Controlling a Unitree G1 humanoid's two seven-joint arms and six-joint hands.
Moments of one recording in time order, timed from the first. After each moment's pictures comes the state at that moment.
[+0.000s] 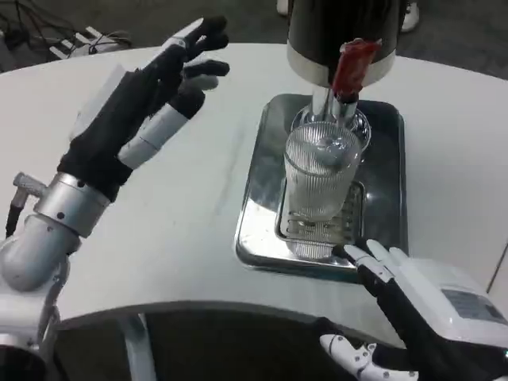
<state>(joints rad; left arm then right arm) -0.78 0.44 0.02 0.65 -0.11 -0.67 -0.37 0.15 -0.10 0.20 -0.83 -1.17 0.25 0.64</state>
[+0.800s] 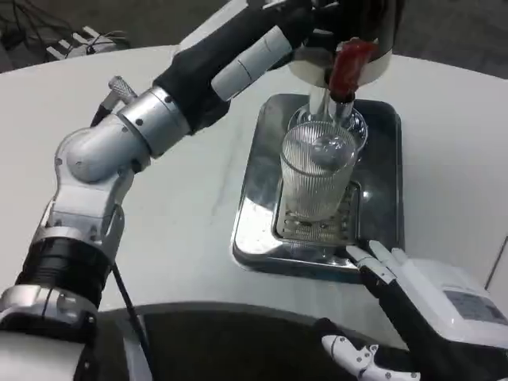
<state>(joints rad) -1.15 0.34 -0.02 0.88 -0.12 -0.51 -0.68 0.15 -0.10 0.19 -0.84 -1.17 0.25 0.64</state>
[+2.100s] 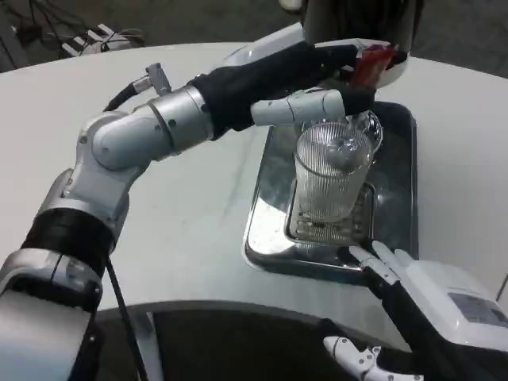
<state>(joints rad) -1.27 0.36 -0.17 1.07 0.14 -0.74 -0.67 0.17 -0.09 0.19 -0.86 -1.17 0.25 0.64</state>
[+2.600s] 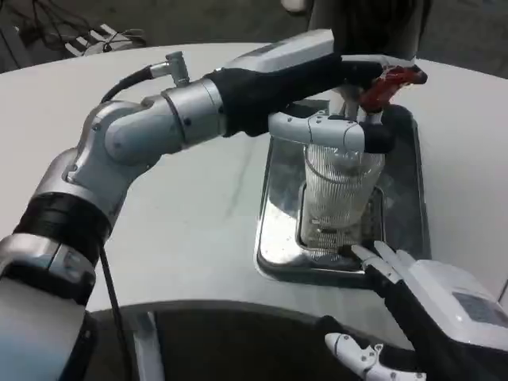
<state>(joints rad) -1.31 0.40 -0.29 1.04 0.25 -0.82 -0.58 0.17 -0.08 0.18 -0.86 -1.14 0.27 0.64</state>
